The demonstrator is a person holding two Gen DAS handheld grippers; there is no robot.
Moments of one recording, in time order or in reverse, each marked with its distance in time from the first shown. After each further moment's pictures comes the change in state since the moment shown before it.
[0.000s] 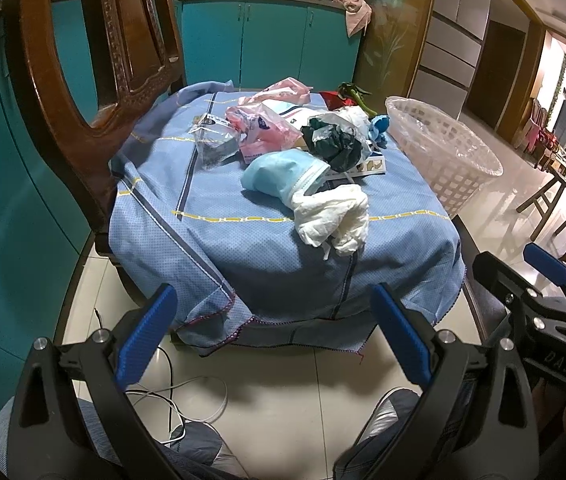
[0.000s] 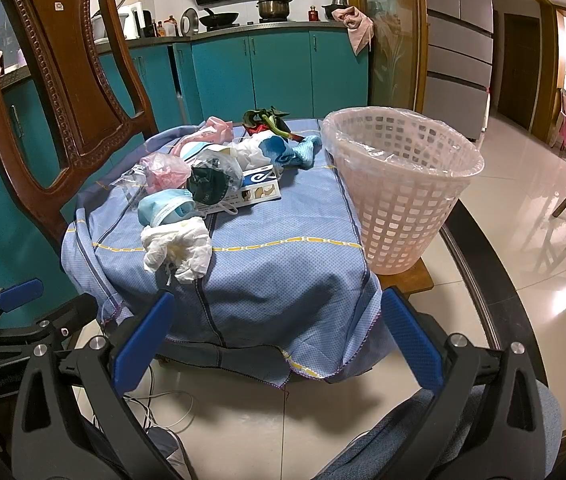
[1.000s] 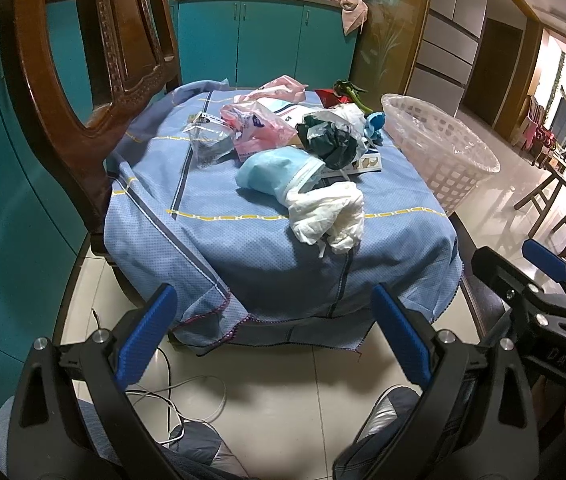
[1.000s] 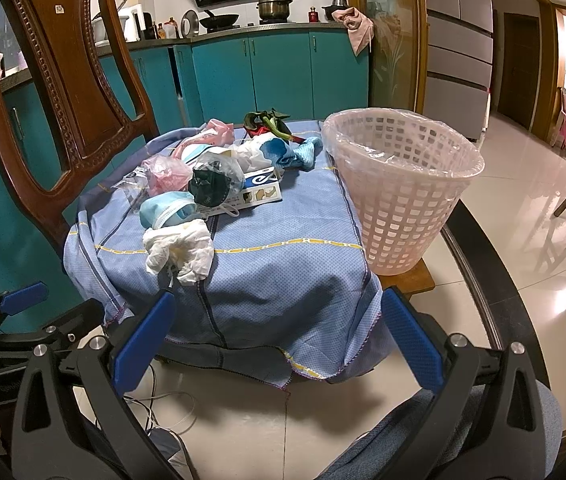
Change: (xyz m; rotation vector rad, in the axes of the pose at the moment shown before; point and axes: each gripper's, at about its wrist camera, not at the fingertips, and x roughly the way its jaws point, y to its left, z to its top) left arm -0.001 -0.003 -0.001 -0.001 0.002 -0.007; right arm -0.001 0.000 0.001 0.006 -0.003 0.006
